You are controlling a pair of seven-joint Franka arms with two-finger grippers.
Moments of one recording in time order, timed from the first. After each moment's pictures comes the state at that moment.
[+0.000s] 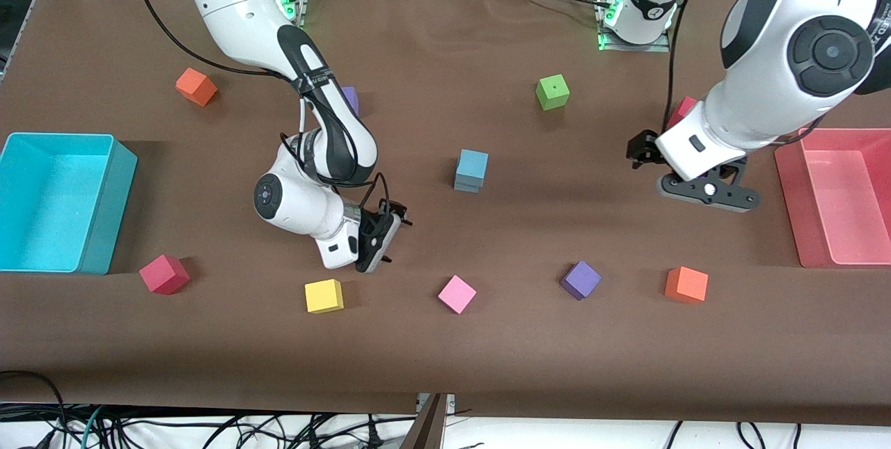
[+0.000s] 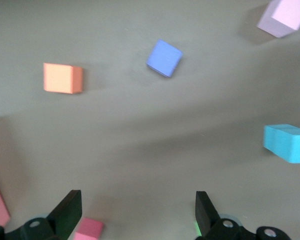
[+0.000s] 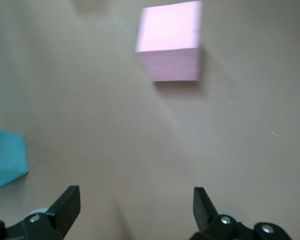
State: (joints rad) left arm 0.02 0.24 -0.31 -1.51 0.09 1.66 -0.09; right arm 0.56 0.82 -0.13 -1.42 0.73 2.36 -0.91
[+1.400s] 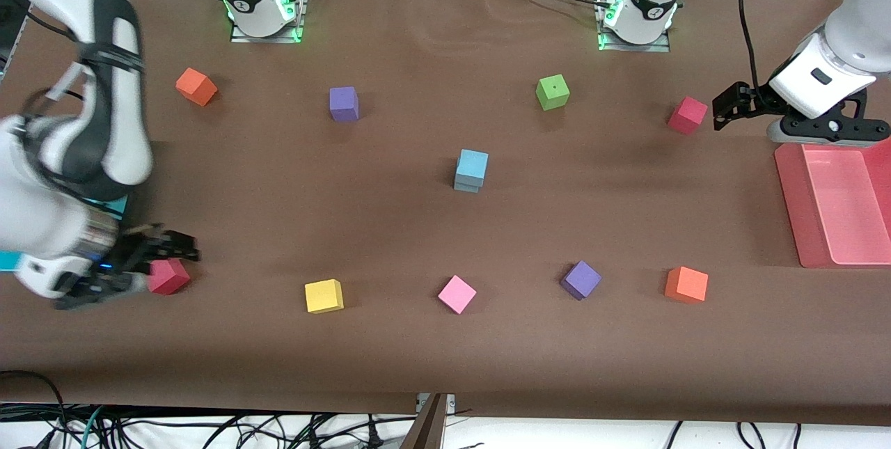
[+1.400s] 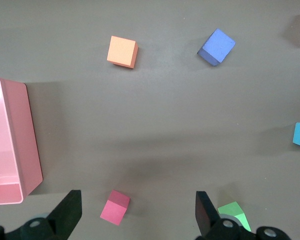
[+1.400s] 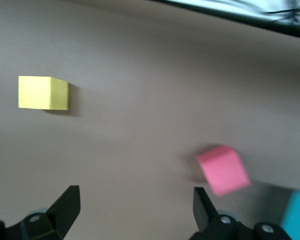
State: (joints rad) left arm -0.06 -0.03 -0.03 -1.71 0.03 1.65 -0.03; right arm 0.27 0.56 -0.42 -1.33 0.36 1.91 -0.44
